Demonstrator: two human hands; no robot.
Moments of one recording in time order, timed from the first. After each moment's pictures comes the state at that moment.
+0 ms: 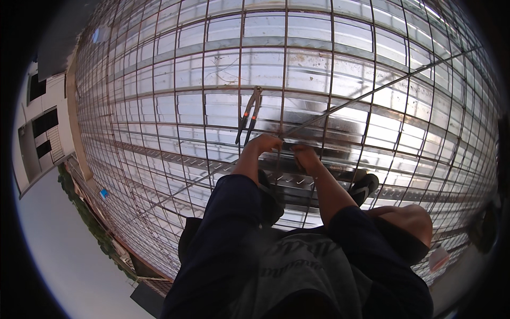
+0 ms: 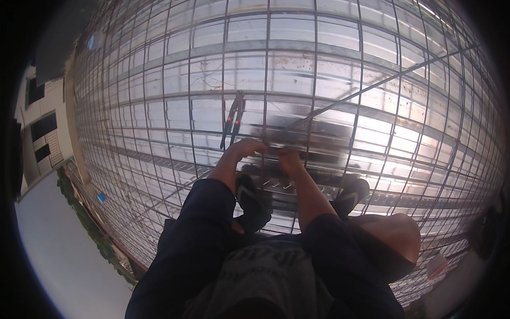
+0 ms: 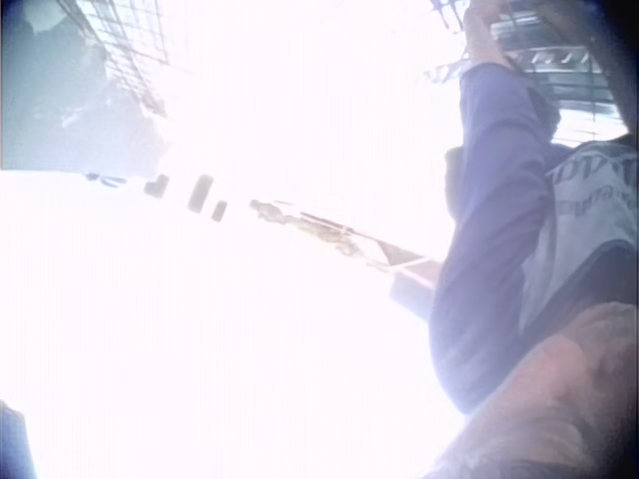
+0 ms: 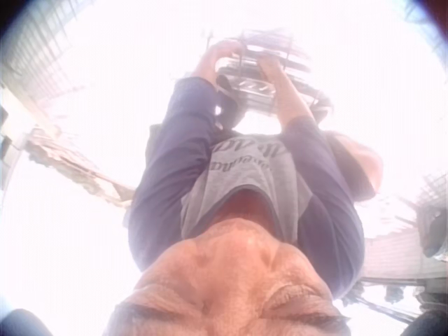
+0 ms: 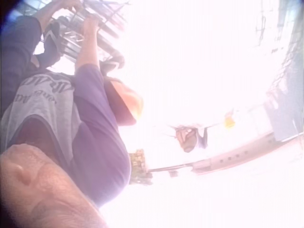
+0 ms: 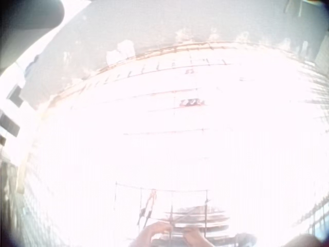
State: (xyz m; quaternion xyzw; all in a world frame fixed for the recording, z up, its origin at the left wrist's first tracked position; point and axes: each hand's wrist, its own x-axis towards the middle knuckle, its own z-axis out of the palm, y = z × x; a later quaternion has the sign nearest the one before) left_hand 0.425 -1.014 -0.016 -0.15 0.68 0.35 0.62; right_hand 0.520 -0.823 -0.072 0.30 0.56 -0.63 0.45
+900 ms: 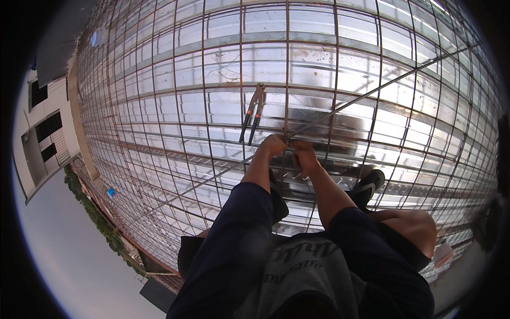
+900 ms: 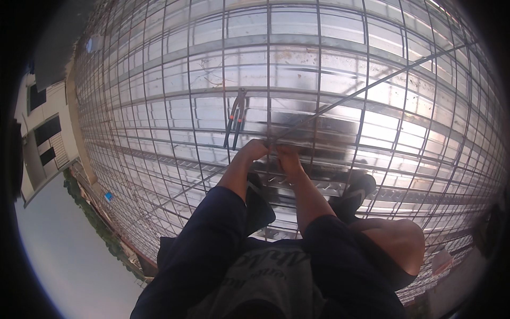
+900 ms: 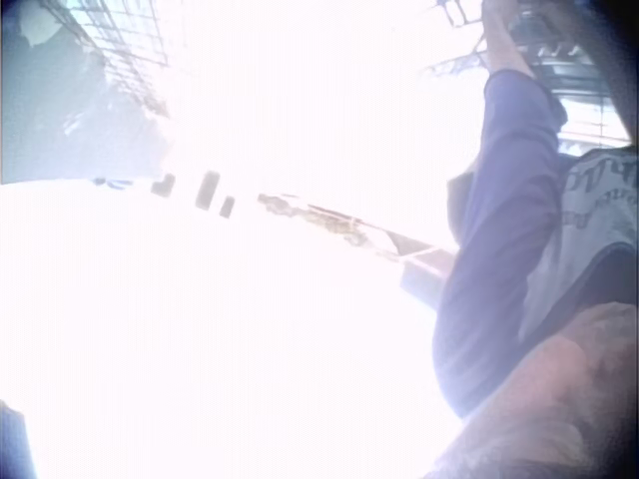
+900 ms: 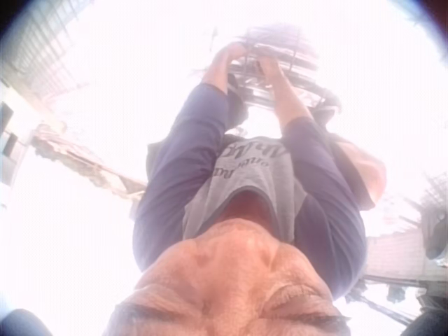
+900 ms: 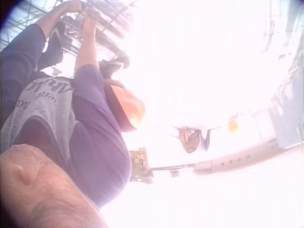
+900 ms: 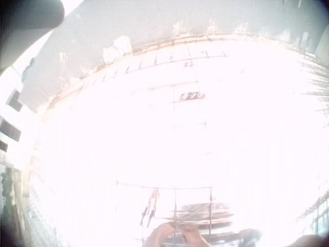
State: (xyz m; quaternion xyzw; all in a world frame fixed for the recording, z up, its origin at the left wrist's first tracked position) left_hand 0.446 -0.997 -0.028 -0.10 0.79 0.20 0.57; right_hand 0.534 -0.847 -0.064 0.34 0.44 -0.73 0.39
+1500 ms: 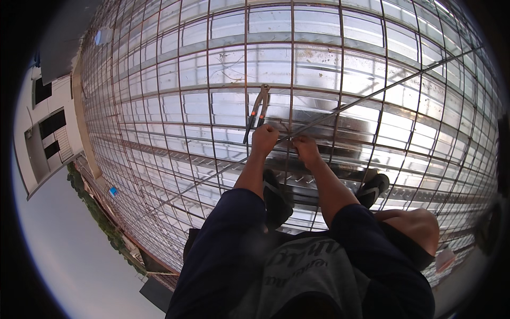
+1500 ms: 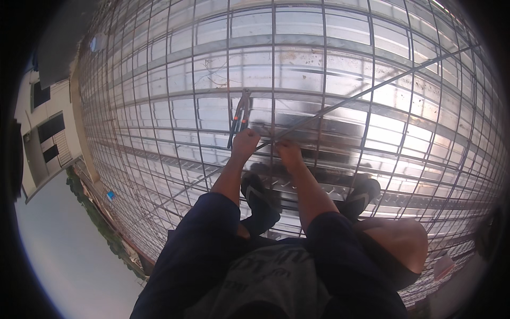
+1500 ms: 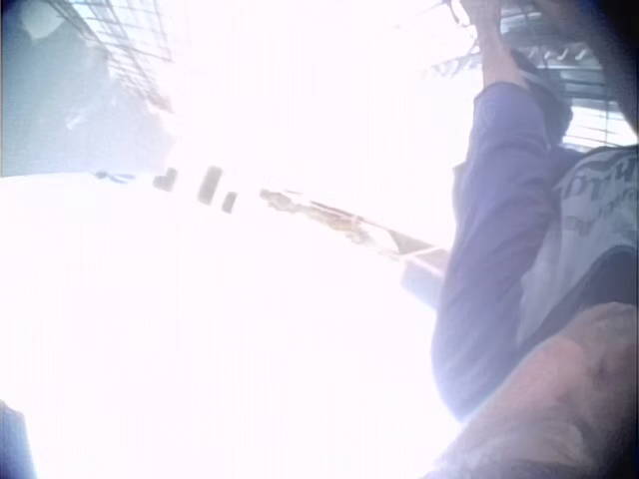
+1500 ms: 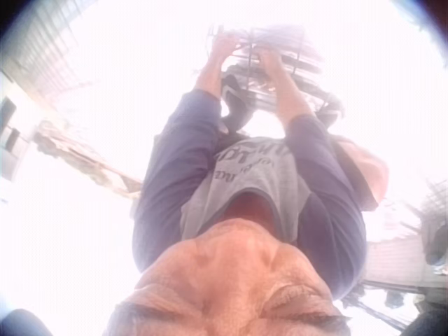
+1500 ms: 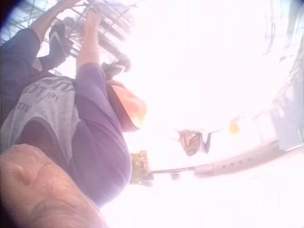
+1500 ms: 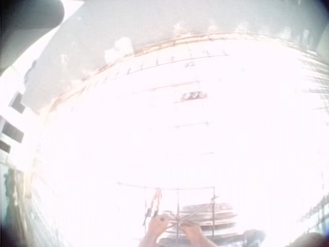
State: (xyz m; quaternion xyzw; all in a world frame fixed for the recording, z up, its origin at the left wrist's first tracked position) left_hand 0.429 -1.008 0.002 -0.21 0.89 0.29 0.29; right_hand 0.521 -0.859 -0.116 0.16 0.68 -0.68 0.23
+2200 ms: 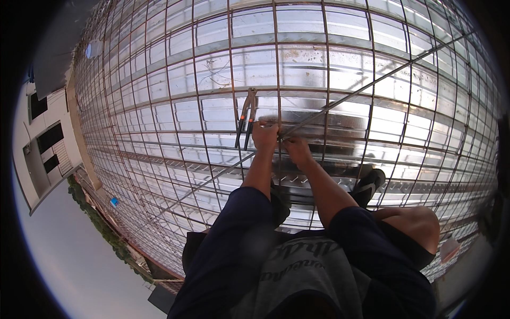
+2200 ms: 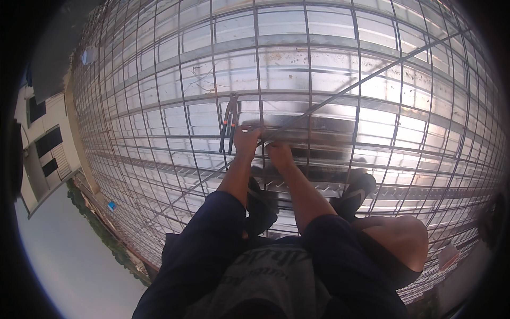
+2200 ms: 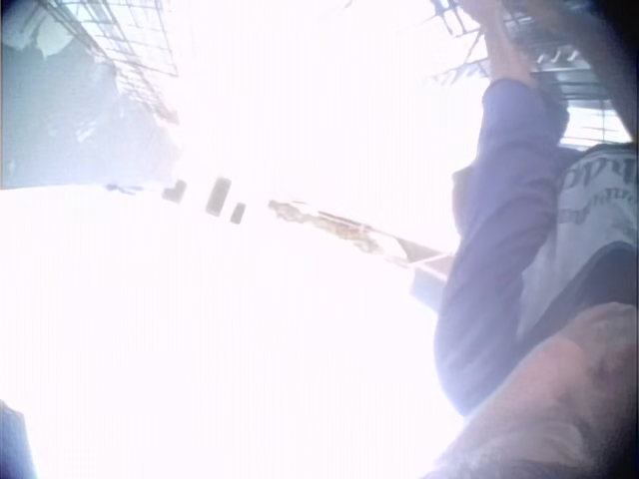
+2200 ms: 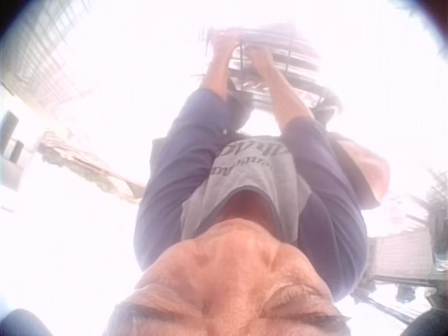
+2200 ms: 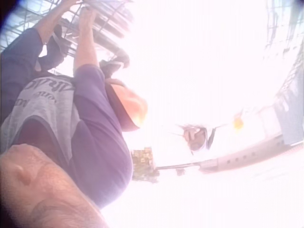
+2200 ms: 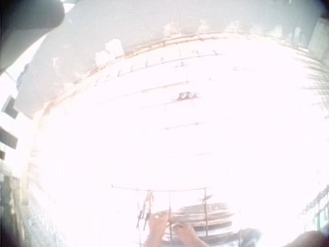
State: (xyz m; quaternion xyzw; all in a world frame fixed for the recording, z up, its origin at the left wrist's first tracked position) left_hand 0.441 -0.978 -0.046 -0.38 0.86 0.32 0.12; right_hand 0.502 -0.860 -0.071 0.23 0.67 -0.63 0.31
